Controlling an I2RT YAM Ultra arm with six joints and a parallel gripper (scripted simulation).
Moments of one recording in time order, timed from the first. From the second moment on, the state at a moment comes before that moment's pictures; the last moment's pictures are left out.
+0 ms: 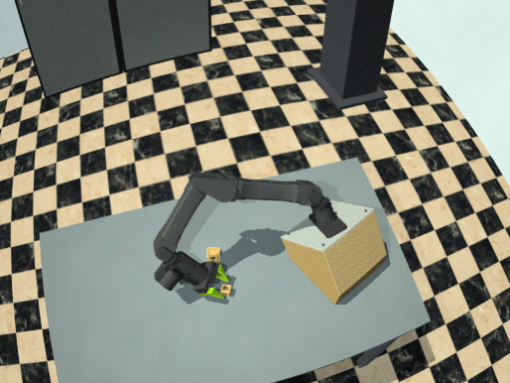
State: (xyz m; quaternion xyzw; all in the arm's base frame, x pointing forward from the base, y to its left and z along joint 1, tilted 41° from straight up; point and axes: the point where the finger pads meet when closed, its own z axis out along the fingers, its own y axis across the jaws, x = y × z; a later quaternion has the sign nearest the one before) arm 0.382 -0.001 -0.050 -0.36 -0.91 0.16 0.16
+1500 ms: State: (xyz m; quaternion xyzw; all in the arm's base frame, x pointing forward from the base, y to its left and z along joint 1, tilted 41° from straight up) arm 0.355 0.039 -0.002 -0.33 -0.92 0.21 0.08
